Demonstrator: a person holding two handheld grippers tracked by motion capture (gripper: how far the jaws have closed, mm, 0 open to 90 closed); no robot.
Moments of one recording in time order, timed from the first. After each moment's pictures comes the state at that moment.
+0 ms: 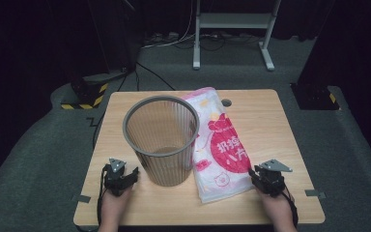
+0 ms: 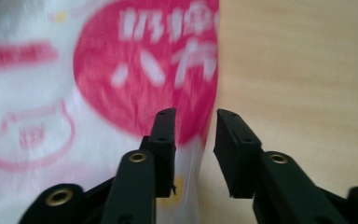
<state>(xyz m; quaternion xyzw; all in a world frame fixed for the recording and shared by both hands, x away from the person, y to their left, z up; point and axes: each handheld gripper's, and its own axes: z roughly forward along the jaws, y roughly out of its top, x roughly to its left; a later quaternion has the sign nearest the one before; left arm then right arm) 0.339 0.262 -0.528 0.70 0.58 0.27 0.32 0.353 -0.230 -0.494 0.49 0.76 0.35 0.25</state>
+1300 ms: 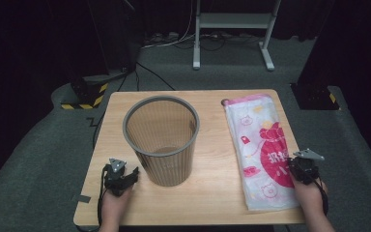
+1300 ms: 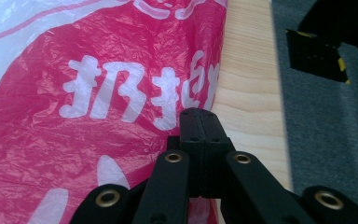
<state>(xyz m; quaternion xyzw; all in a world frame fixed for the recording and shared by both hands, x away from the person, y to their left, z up) 0.339 0.261 -0.527 0.70 0.58 0.27 0.32 0.398 -0.348 -0.517 0.55 0.73 0.26 0.31</state>
